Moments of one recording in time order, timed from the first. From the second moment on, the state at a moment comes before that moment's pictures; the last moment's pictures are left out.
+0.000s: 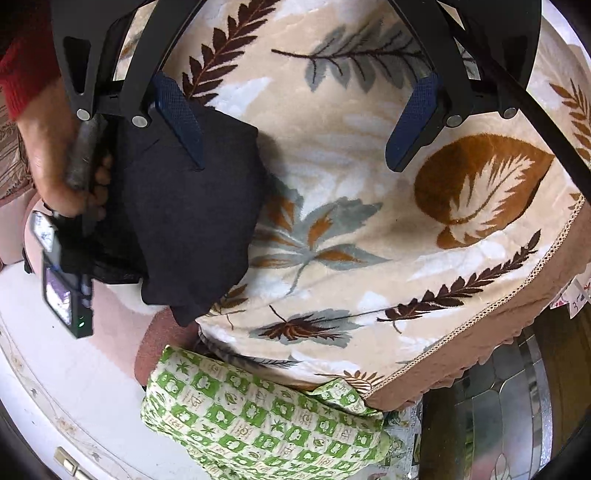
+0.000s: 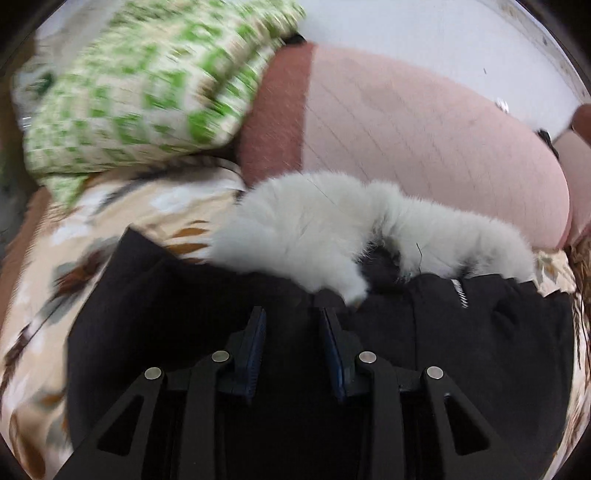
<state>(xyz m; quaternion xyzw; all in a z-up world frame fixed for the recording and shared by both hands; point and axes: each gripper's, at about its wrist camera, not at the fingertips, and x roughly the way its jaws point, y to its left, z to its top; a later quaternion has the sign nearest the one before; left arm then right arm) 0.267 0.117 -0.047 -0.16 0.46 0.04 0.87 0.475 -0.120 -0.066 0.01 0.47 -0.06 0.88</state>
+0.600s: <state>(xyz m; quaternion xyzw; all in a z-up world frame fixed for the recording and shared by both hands) 0.262 0.120 -0.045 -0.15 0.45 0.06 0.88 0.435 -0.041 -0.056 -0.04 0.44 0.05 0.90</state>
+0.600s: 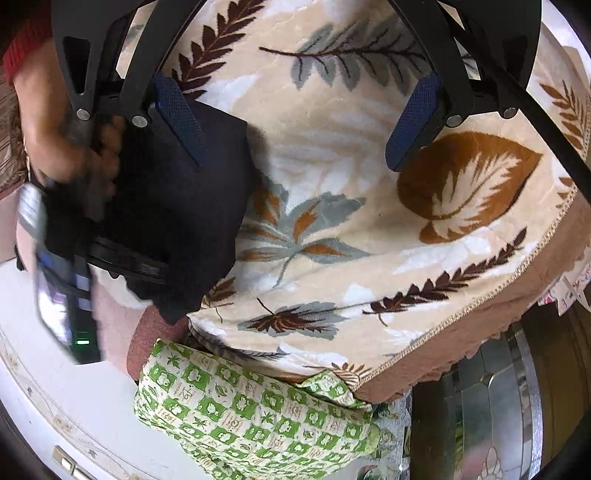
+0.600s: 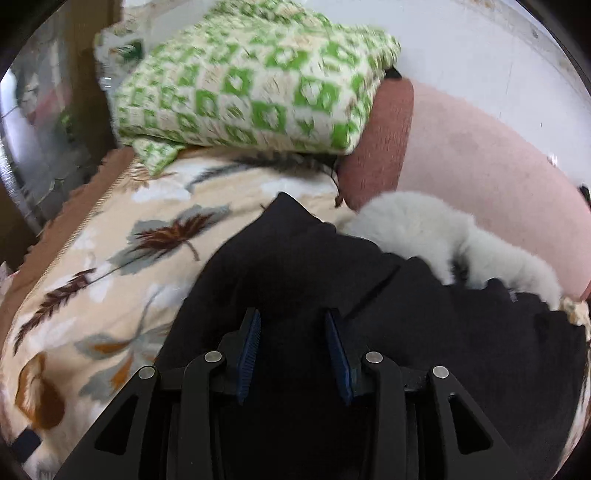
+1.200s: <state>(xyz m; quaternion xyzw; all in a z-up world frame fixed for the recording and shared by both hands) 0.255 0.104 -0.040 -0.13 0.43 0.05 0.89 0.354 -0.185 0.005 0.02 0.36 -0.04 0.93</state>
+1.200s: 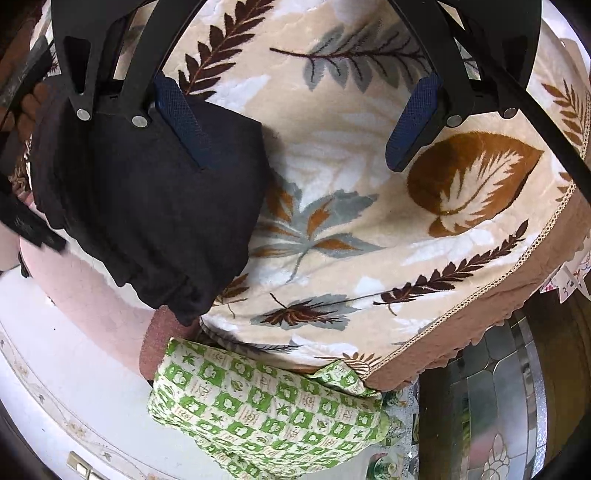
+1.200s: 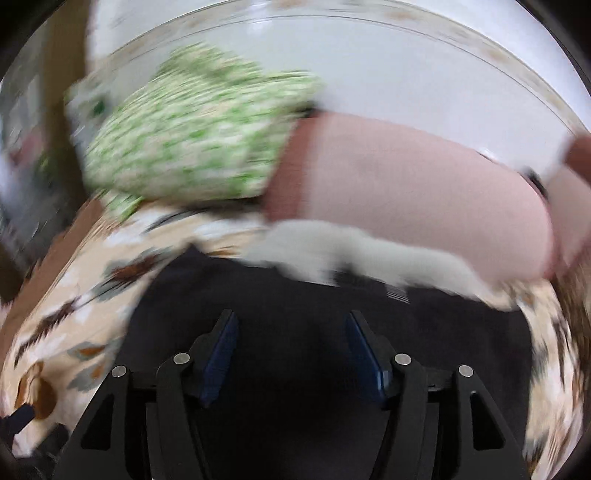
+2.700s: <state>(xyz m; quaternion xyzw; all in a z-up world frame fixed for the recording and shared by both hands) 0.278 0.078 -0.063 -0.13 0.47 0.03 0.87 0.204 -0.401 -0.078 0.25 0.34 -0.14 0.90</state>
